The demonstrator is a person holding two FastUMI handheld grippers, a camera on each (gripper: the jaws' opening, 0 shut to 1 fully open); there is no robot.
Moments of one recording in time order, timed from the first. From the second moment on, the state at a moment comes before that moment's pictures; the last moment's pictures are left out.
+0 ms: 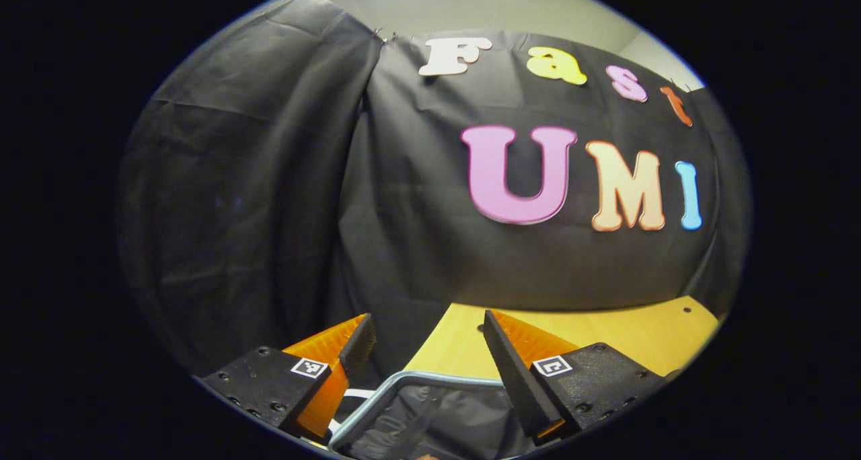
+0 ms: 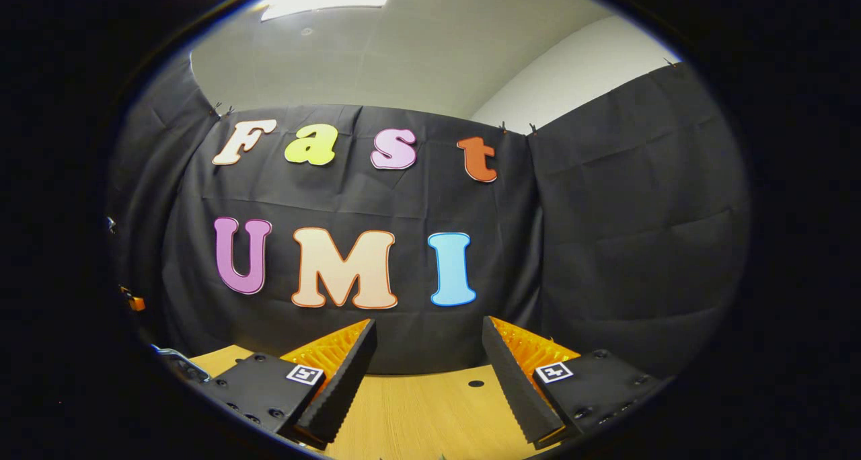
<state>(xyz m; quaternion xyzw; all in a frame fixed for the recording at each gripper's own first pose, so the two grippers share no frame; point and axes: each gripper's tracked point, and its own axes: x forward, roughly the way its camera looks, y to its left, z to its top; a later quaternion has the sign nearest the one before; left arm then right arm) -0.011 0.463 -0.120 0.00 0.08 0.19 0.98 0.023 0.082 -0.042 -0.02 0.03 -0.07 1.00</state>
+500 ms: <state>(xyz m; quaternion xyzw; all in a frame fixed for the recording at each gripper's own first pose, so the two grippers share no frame) -0.023 0.286 -0.060 0.04 0.00 0.14 0.99 0.013 0.047 -0.060 0.01 0.05 -0.02 1.00</state>
